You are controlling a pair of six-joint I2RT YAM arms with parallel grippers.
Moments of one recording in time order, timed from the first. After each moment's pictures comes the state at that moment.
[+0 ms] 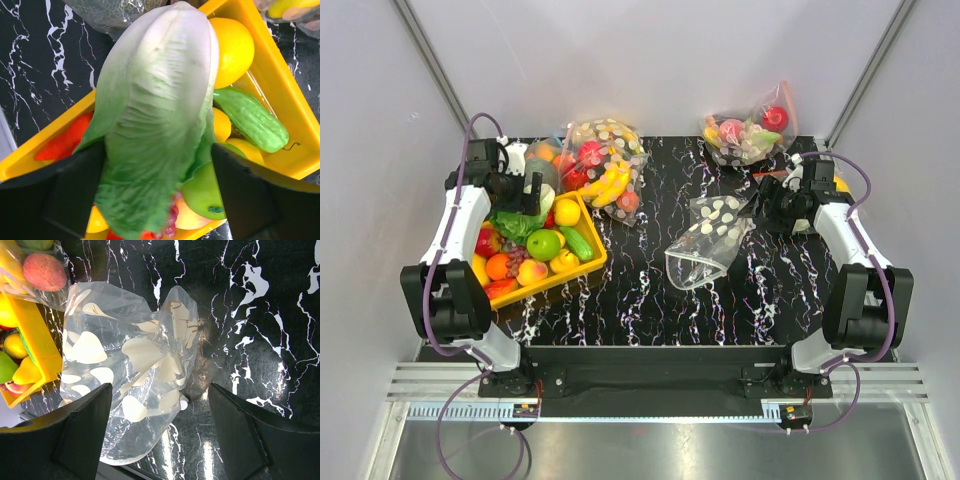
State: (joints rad) left arm 0.10 1.59 1.40 -0.76 0.19 0.24; right arm -0.10 1.54 1.16 -0.55 -0.49 0.33
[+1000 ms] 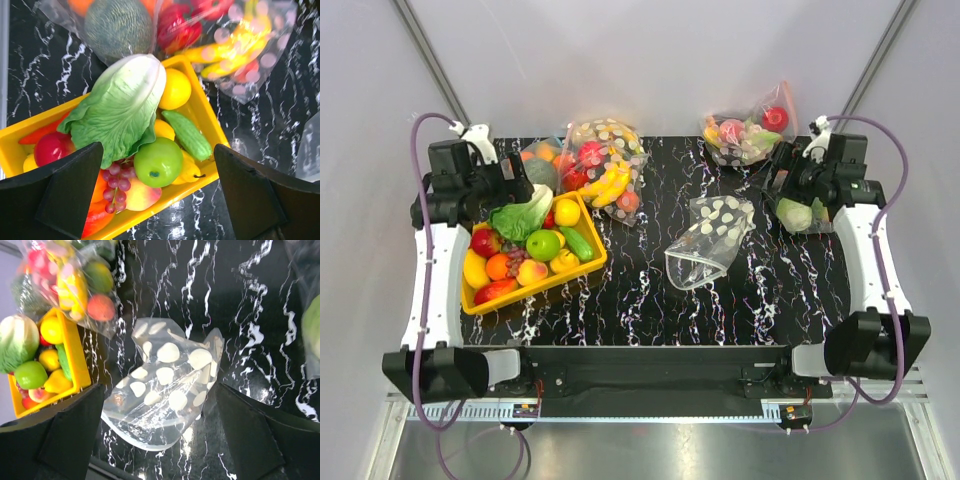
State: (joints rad) left arm 0.10 1.27 1.40 -0.78 0.23 -0.06; right arm -0.10 1.39 1.36 -0.65 -0.47 0.31
